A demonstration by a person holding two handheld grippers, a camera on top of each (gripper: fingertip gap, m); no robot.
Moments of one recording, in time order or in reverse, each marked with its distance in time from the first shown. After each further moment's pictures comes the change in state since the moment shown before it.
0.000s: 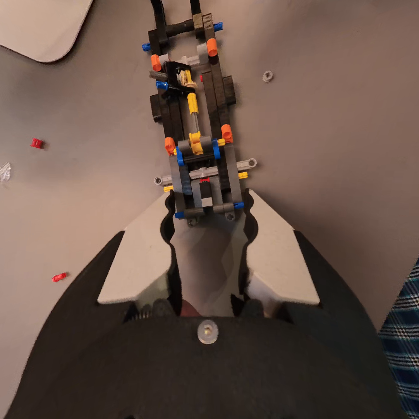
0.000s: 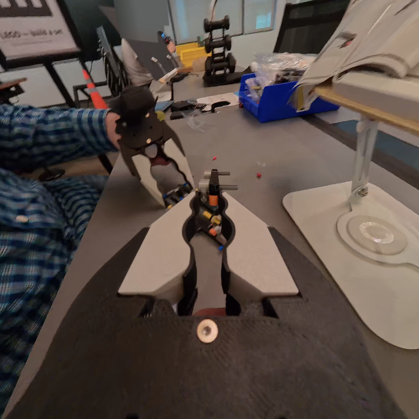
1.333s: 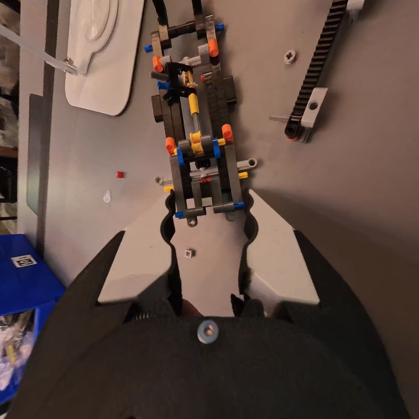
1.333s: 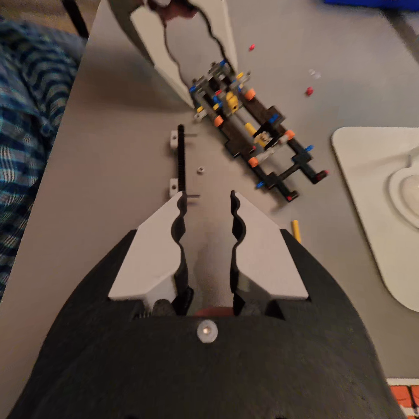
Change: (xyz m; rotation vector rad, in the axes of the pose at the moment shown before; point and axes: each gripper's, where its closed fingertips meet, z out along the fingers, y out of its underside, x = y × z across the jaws) left arm -0.021 -0.014 -0.006 -0.067 -0.331 0.320; right arm -0.034 0.094 -0.001 -0.422 -0.033 -0.211
